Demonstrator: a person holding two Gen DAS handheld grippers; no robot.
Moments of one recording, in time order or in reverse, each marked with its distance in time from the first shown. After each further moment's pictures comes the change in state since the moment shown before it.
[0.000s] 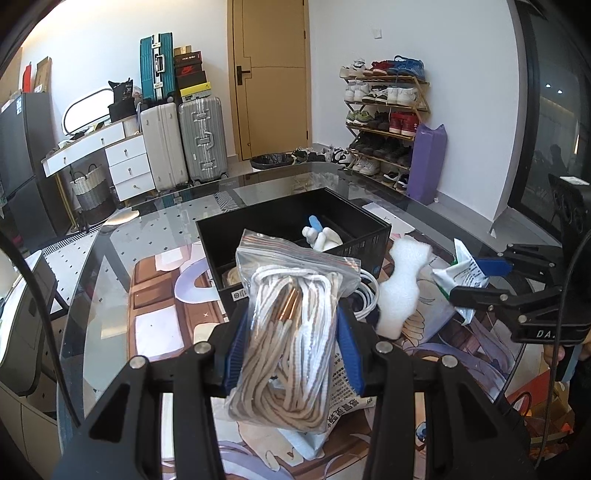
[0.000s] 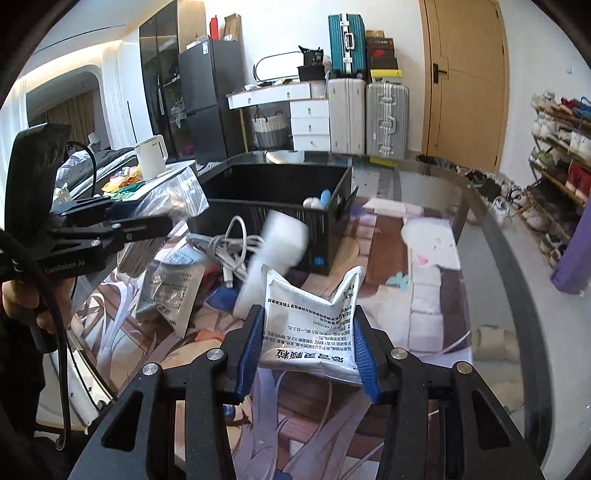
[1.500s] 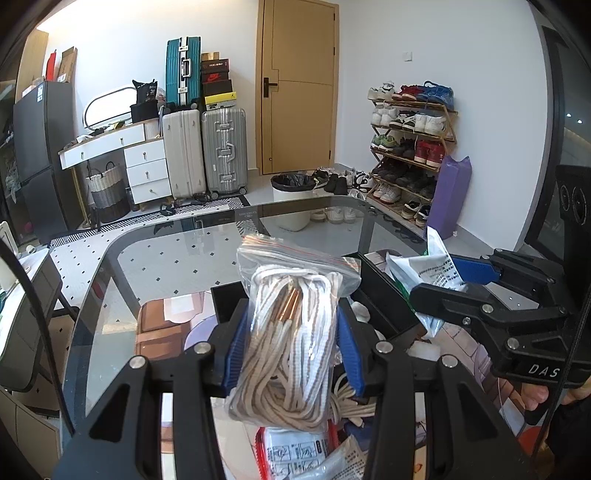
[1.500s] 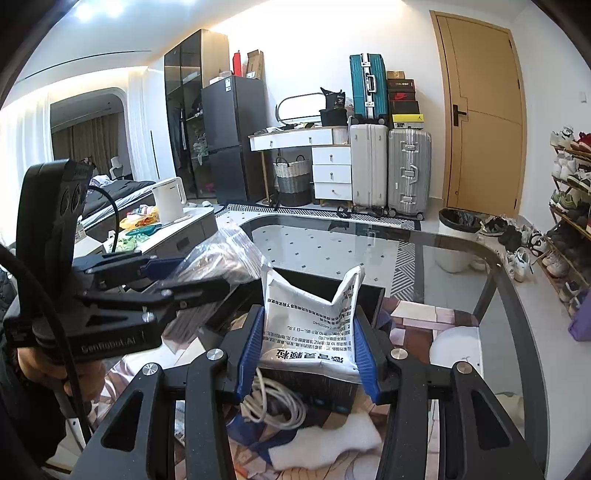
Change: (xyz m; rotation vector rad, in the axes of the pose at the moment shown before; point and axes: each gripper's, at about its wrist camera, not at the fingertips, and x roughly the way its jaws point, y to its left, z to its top) left arm 0.033 0.023 0.053 -0.096 -0.061 0.053; right arm 0.028 0.009 0.107 -0.039 -0.156 0.081
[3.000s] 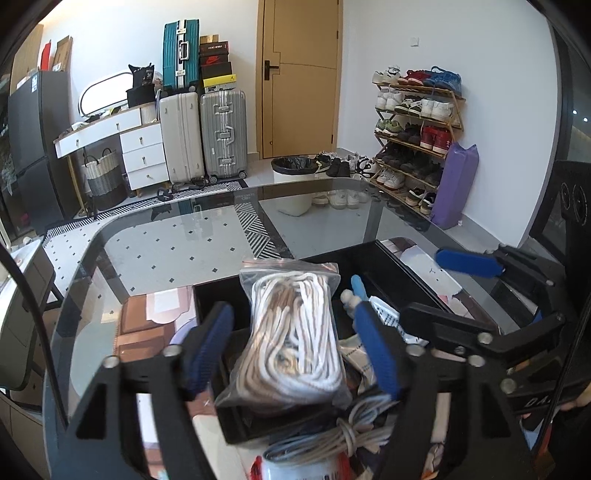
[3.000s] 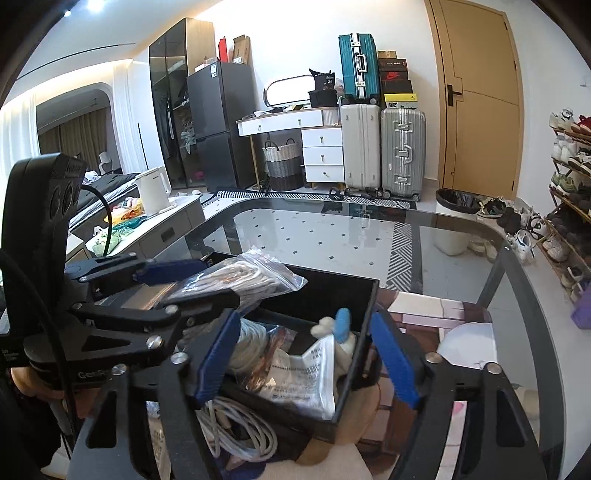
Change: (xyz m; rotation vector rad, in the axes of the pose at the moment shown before) left arm 0.042 -0.002 0.001 -0.001 0.061 0.002; right arm 0.059 -0.032 -0.003 0.025 0.062 -0.026
